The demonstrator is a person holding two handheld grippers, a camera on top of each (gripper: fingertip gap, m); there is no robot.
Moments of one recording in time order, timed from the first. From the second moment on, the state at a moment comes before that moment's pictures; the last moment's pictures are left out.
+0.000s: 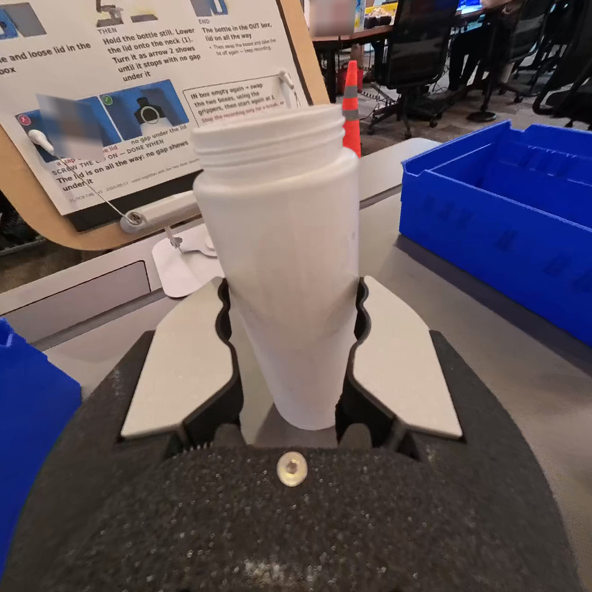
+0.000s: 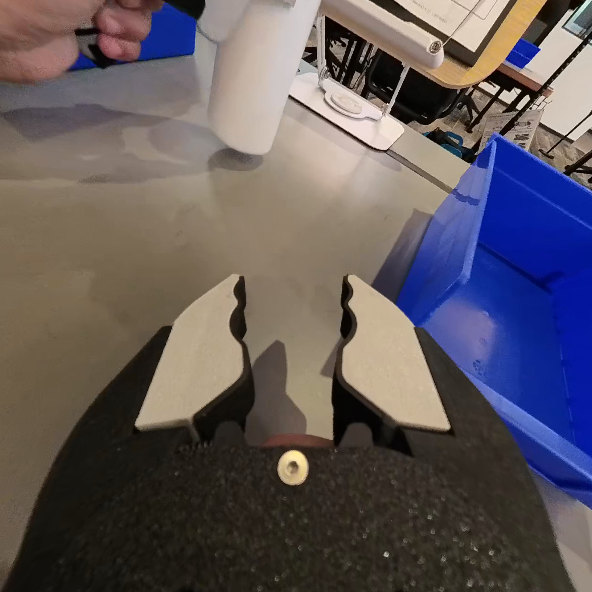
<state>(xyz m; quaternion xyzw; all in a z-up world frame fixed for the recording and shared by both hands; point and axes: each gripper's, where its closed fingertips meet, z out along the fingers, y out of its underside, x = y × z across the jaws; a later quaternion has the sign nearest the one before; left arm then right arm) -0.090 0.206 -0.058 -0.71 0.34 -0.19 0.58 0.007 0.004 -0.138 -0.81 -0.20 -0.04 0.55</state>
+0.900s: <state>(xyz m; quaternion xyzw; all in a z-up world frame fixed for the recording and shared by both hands) -0.162 0.060 -0.063 -0.73 0.34 -0.35 0.48 -0.074 0.049 -0.095 -0.75 -0.24 0.28 0.55</state>
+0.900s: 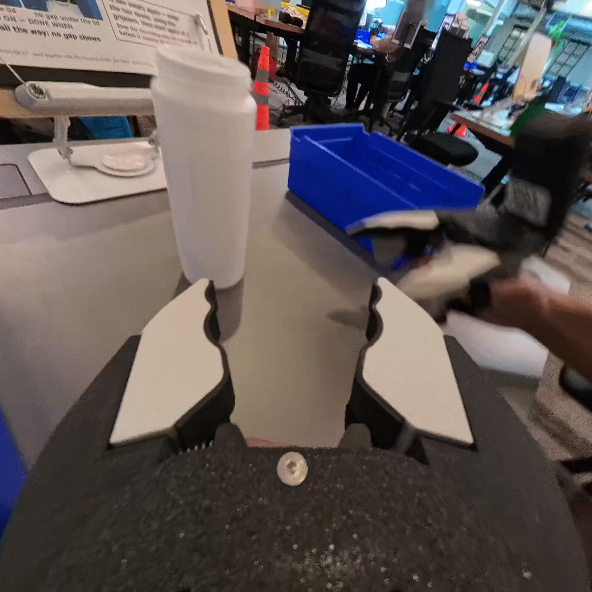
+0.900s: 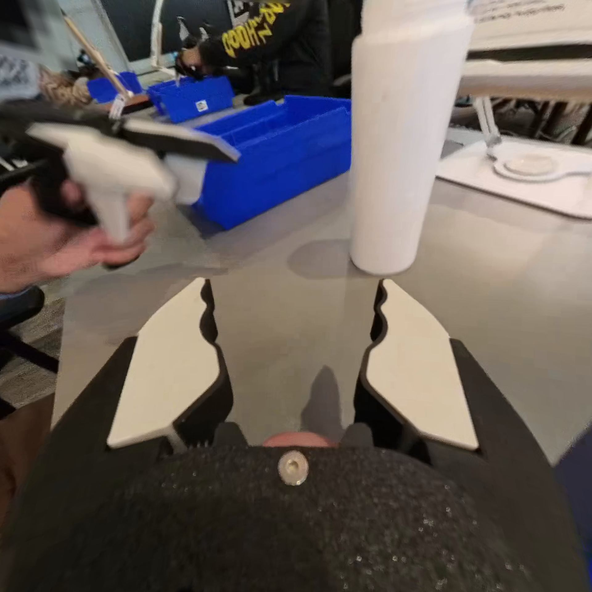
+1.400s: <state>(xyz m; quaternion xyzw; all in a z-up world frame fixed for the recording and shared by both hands) -0.260 -0.007 -0.110 -0.74 0.26 -0.44 0.43 -0.097 0.195 -0.050 -0.65 -0.29 0.33 0.61</state>
